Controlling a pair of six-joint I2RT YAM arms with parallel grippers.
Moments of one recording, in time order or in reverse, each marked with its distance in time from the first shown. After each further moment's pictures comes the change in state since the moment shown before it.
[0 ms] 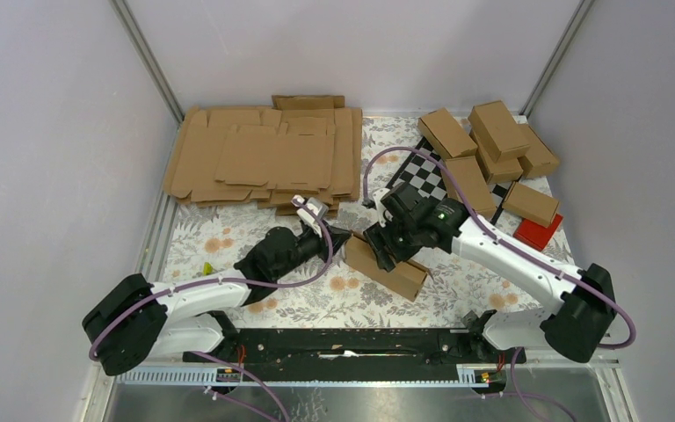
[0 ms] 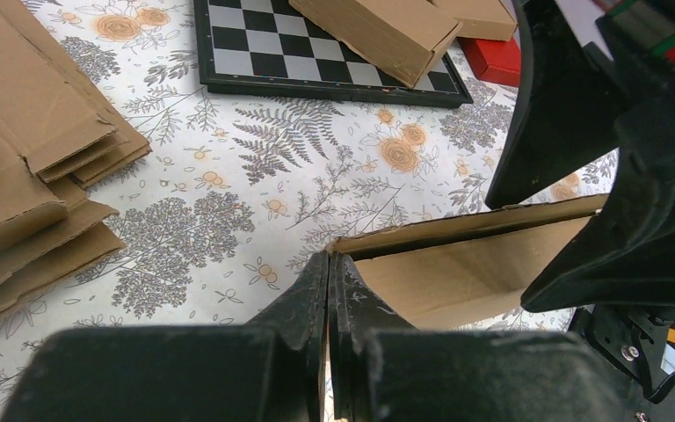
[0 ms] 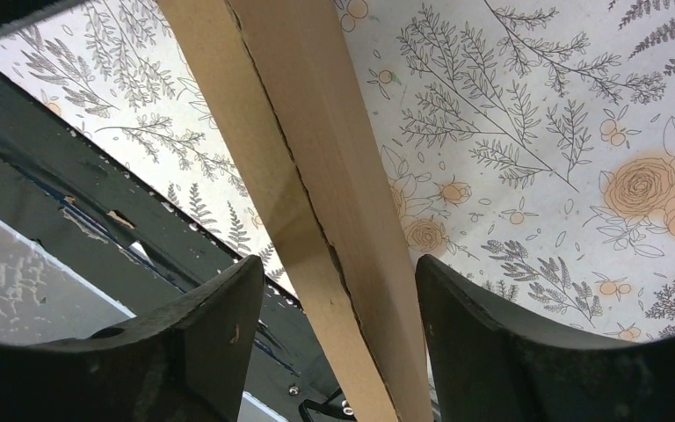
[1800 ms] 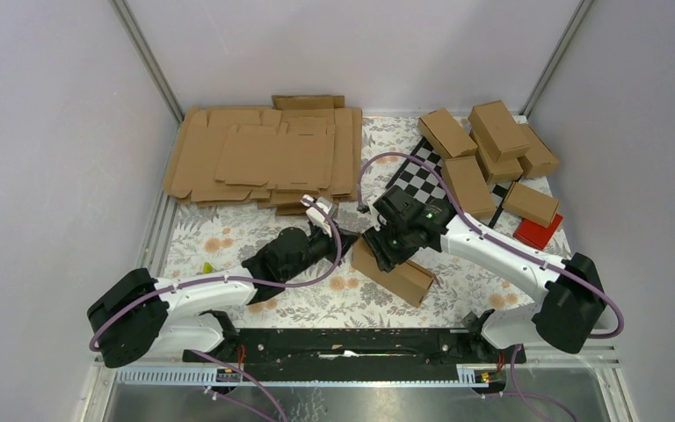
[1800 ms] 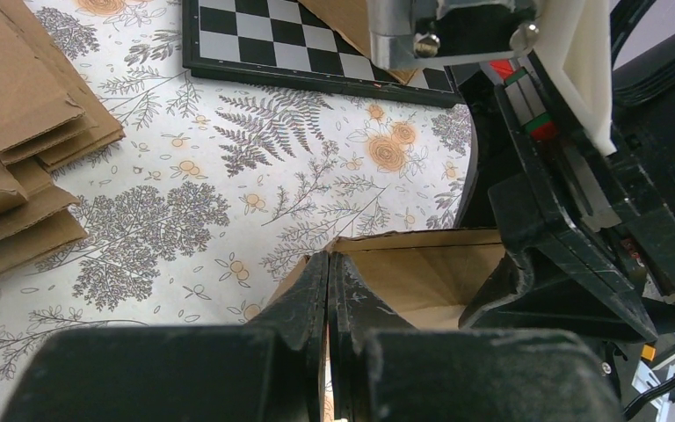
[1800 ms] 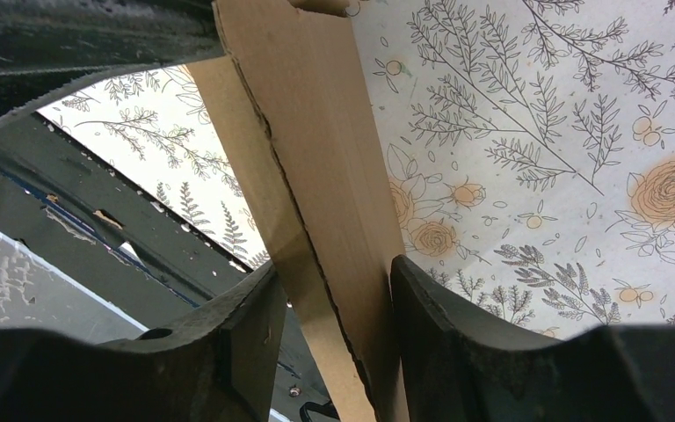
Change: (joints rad) left arm -0.096 0.037 0.072 -0.080 -0.117 -0.055; right arm 0.010 0.049 -0.018 0.014 -0.002 0.015
